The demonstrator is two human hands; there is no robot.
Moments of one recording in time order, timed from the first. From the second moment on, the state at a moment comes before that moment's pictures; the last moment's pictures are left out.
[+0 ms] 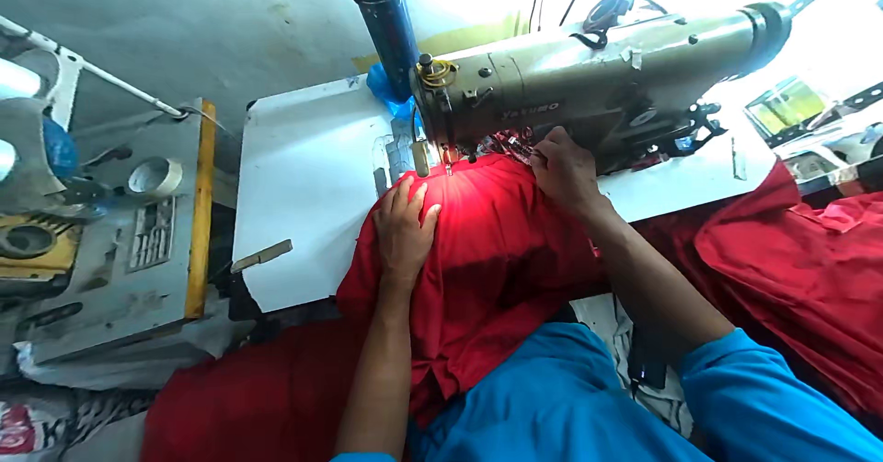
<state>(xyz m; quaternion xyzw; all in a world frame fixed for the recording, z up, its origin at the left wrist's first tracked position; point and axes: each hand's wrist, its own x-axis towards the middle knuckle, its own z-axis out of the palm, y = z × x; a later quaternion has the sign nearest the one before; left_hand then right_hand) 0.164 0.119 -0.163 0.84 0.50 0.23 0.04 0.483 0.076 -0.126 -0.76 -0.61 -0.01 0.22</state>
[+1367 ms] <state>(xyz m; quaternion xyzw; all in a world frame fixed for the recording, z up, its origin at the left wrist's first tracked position) 0.228 0.067 -0.121 0.79 0.38 0.43 0.23 0.435 0.017 -0.105 -0.62 -0.68 -0.01 0.40</state>
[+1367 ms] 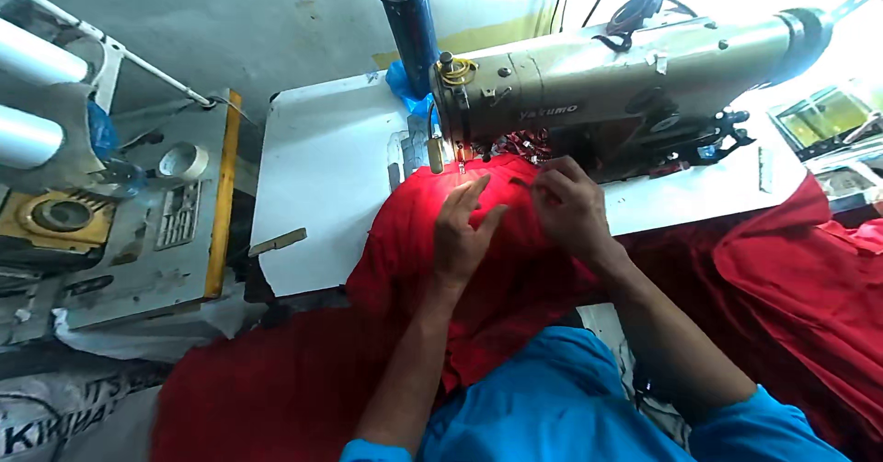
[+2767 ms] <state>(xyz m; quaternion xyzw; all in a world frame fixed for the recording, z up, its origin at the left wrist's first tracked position) 0.190 0.100 -0.142 0.80 0.35 0.41 0.29 0.390 0.053 -0.134 -0.54 -0.56 0.45 0.45</state>
